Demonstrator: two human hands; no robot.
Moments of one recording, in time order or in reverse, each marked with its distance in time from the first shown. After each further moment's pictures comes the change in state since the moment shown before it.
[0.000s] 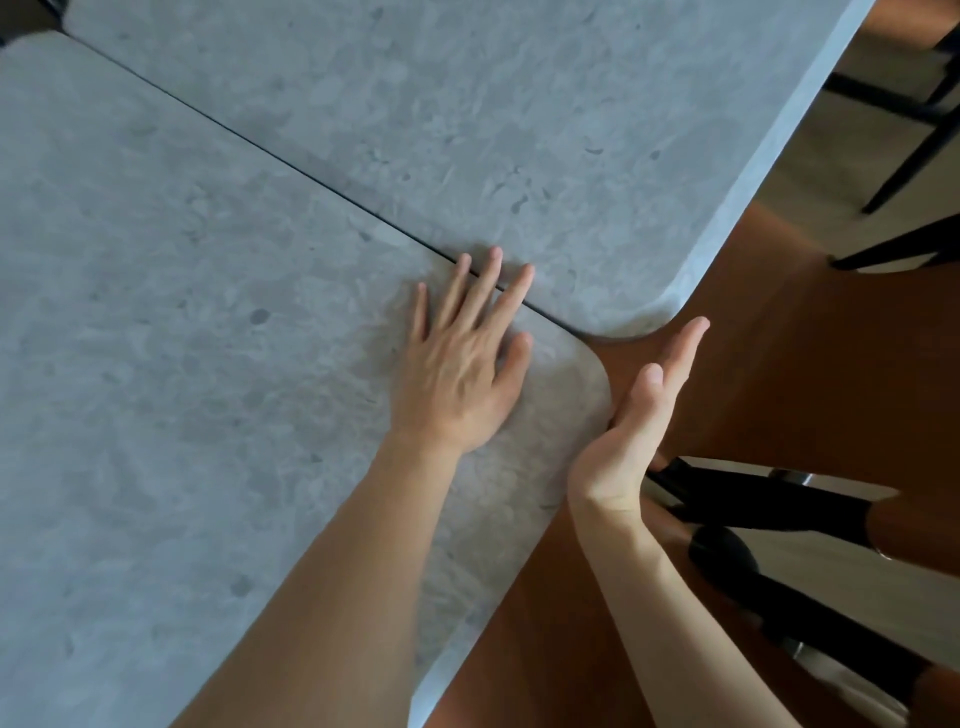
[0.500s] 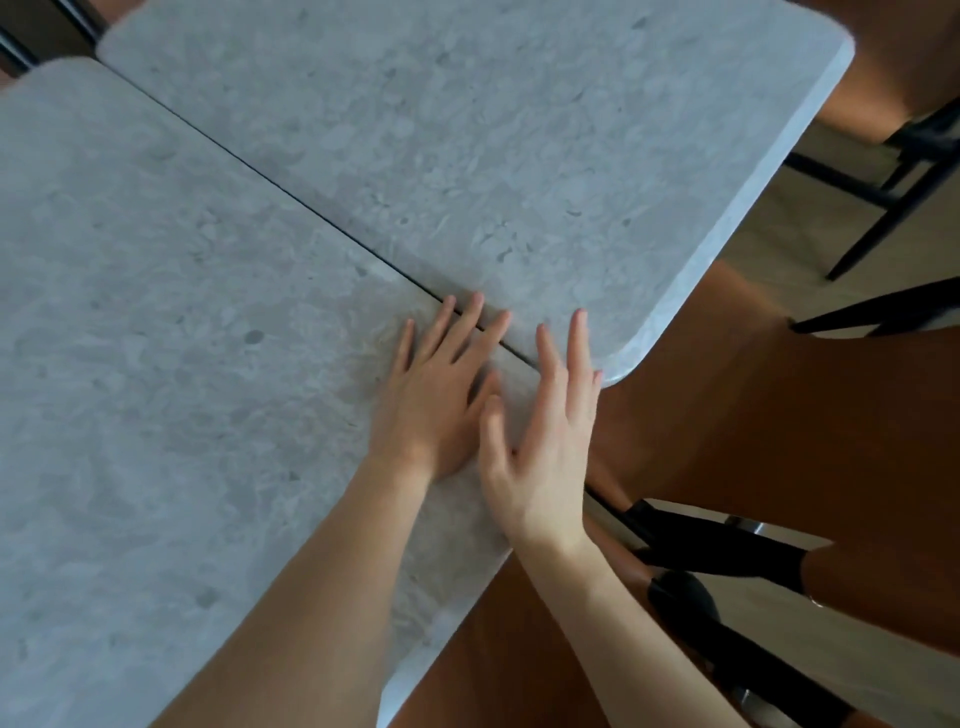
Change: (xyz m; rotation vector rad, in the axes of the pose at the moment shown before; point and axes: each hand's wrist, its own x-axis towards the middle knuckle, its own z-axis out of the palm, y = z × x) left_hand 0.002 -0.004 -0.001 0.020 -0.095 -0.031; right_hand -0.003 -0.024 0.014 -0.641 -0.331 -0.393
